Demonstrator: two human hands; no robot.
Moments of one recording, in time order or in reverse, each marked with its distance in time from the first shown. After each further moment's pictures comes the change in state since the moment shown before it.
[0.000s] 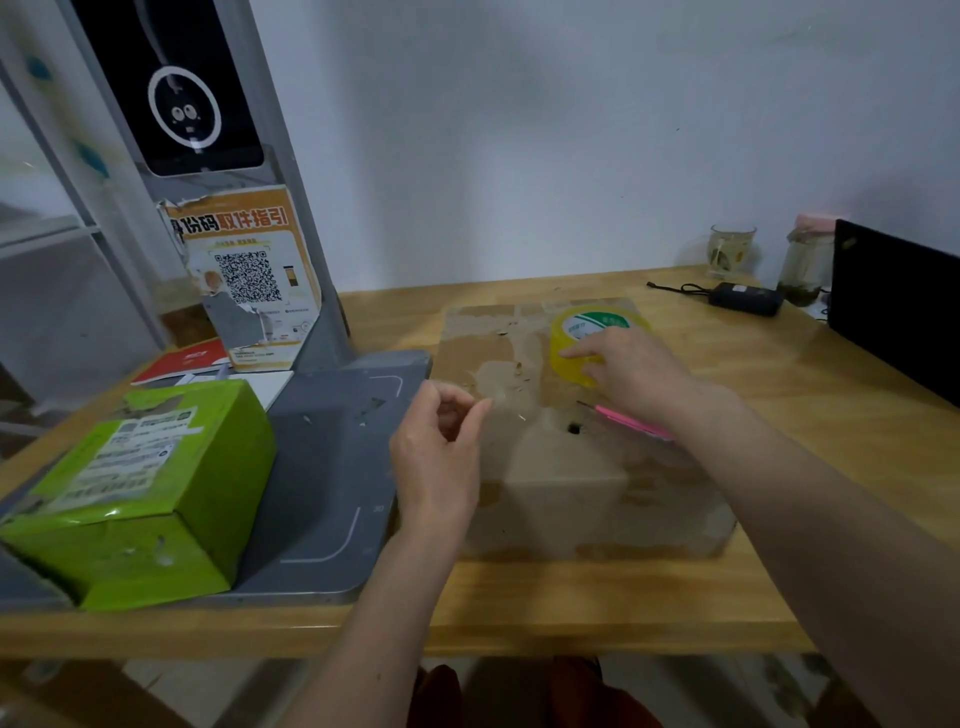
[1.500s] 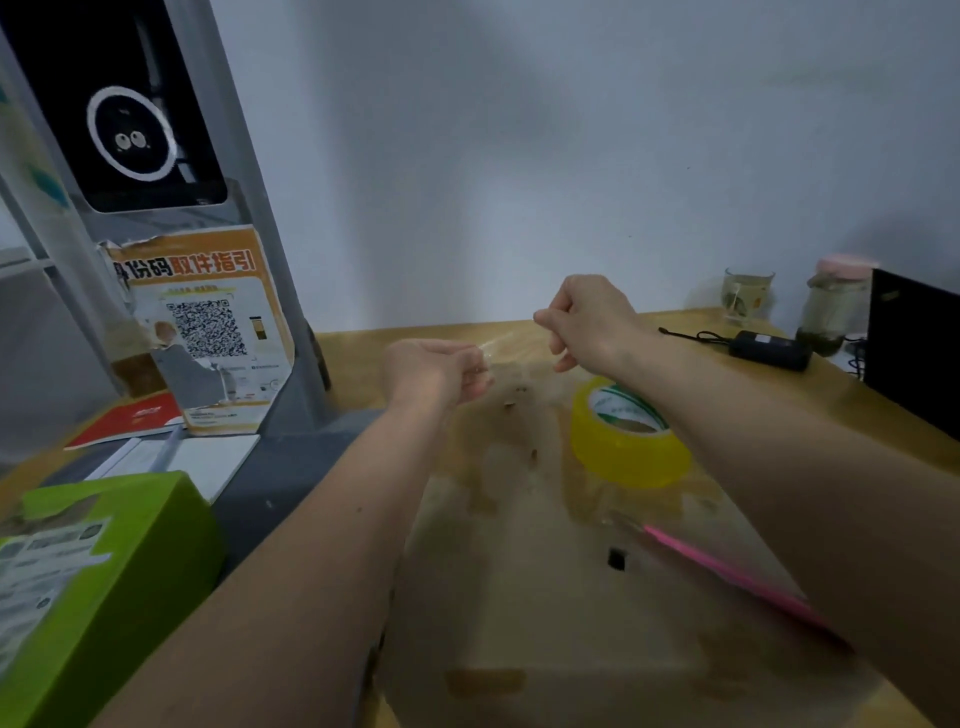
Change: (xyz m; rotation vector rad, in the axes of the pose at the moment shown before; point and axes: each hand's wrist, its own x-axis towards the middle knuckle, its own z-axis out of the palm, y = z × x) left_hand 0.177 0.018 0.055 -0.341 -0.168 -0.445; right_hand 0.132 -0.028 -0.022 0.527 0.150 0.128
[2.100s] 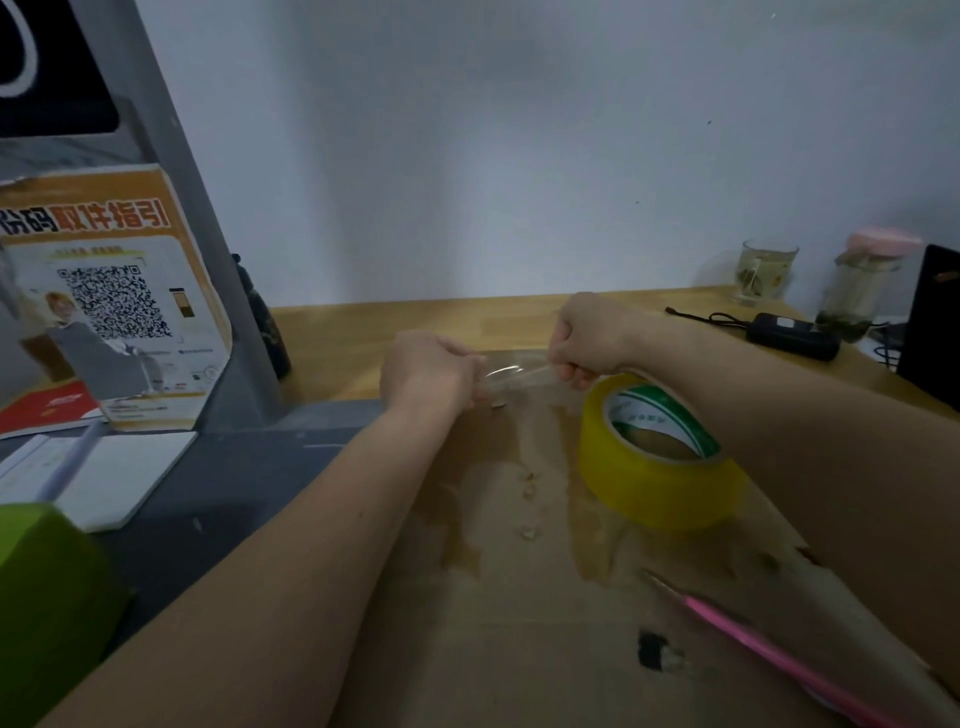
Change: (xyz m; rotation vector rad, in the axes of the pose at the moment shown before) left_hand 0.077 -0.047 0.028 0.439 0.043 0.033; right_hand 0.067 0.053 0.026 -0.286 -0.400 0.150
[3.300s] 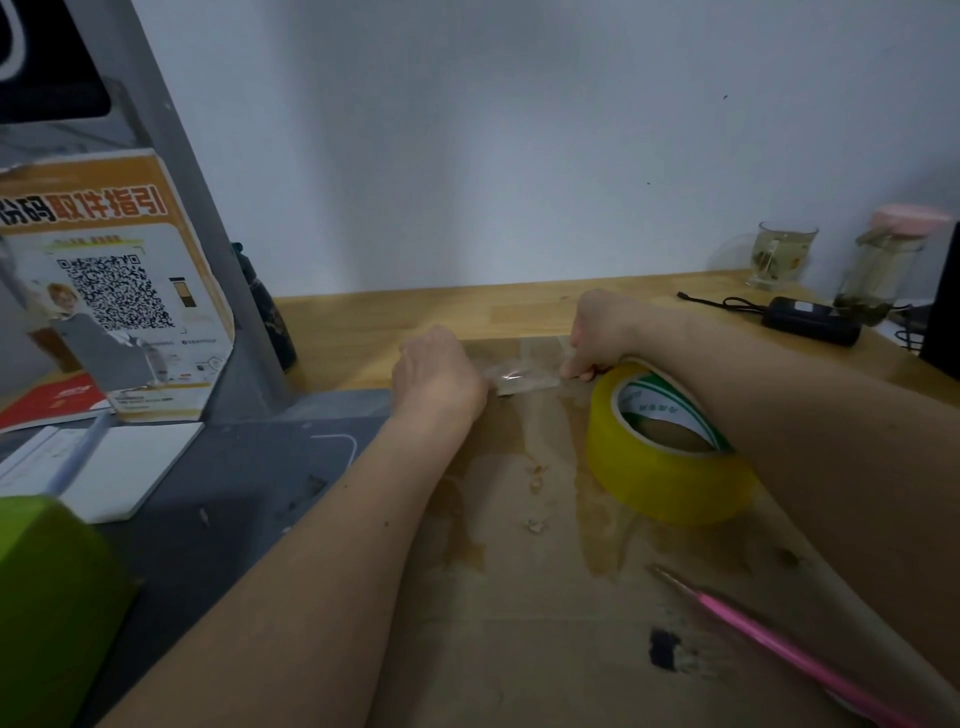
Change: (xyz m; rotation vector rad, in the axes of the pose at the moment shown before) left_hand -0.006 0.000 0.003 0.624 -0.010 0.094; right_hand 0.015 0.012 0.003 -0.209 -0.041 0.047
